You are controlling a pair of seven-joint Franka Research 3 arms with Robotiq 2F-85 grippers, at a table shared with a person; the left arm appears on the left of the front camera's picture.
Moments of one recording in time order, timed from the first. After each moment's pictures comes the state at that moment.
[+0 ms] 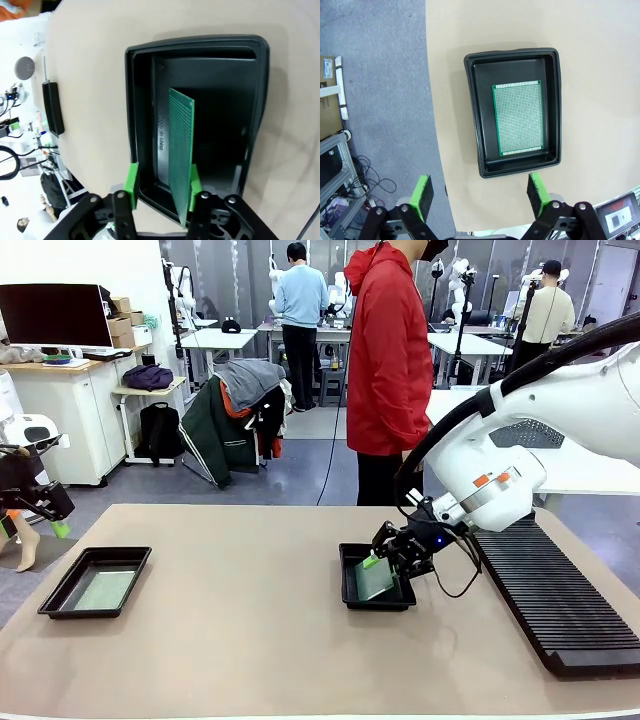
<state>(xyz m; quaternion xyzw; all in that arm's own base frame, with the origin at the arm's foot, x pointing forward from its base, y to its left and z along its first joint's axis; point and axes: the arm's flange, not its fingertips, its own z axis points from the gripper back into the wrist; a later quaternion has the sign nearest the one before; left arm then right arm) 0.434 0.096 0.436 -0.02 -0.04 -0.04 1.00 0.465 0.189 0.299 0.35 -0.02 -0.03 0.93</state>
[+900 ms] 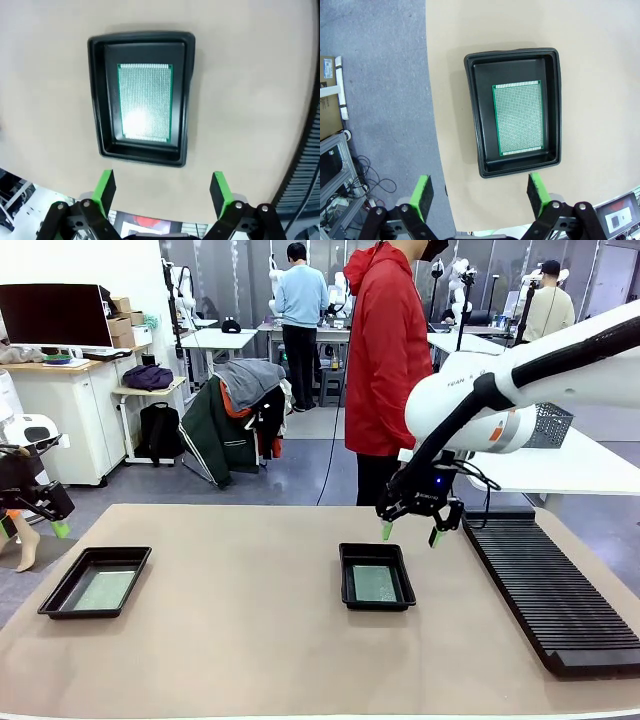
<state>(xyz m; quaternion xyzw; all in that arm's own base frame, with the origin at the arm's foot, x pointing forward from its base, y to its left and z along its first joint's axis) 0.434 0.096 0.436 -0.02 -0.04 -0.04 1.00 0.474 0.214 0.416 0.09 0.04 -0.01 1.00</state>
